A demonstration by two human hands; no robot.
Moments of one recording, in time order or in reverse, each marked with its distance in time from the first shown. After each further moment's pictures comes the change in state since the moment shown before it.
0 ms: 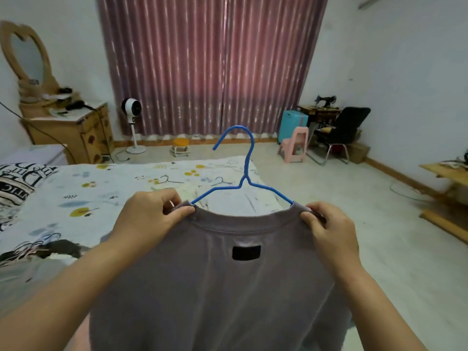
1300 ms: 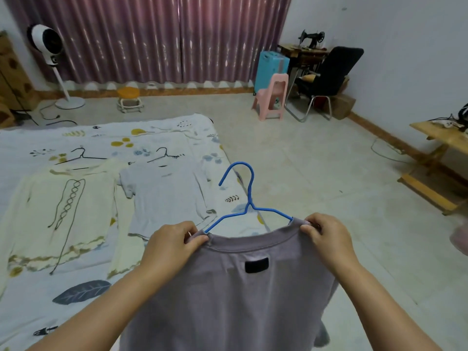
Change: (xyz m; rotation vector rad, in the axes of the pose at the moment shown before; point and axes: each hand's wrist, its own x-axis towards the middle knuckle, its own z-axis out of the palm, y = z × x) left_hand 0.187 0.028 0.417 -0.057 -0.466 -0.248; right_hand 0.211 0.373 0.098 -0.333 -0.352 0.303
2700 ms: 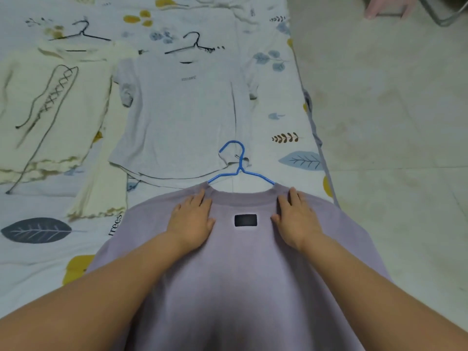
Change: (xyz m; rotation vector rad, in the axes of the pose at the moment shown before) left_hand 0.161 -0.187 0.284 0.489 -0.444 -0.306; right_hand 0.147 0.081 0.368 -0.376 -0.806 -0.221
